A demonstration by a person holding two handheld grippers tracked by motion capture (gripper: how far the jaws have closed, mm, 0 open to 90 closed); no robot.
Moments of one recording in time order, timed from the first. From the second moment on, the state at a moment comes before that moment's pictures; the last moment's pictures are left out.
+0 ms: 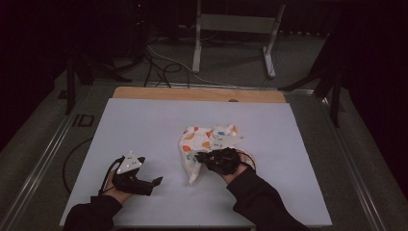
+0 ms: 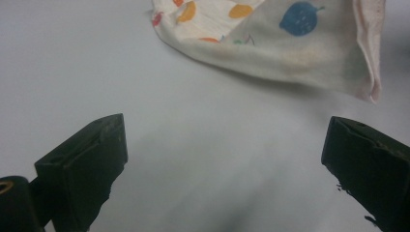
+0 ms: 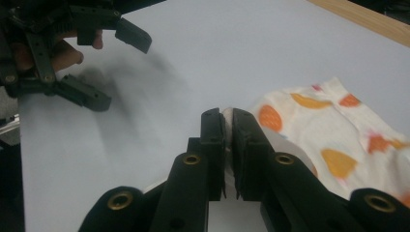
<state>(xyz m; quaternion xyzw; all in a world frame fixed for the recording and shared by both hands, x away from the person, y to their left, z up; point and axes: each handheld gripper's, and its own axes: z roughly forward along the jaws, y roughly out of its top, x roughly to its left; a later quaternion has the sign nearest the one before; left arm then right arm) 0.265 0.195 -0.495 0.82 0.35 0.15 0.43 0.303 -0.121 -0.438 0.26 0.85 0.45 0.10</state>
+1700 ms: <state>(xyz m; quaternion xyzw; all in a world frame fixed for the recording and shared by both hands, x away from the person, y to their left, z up) 0.249 0.088 -0.505 0.88 0.22 0.07 0.42 0.256 -0.122 -0.500 0.25 0.89 0.38 0.07</state>
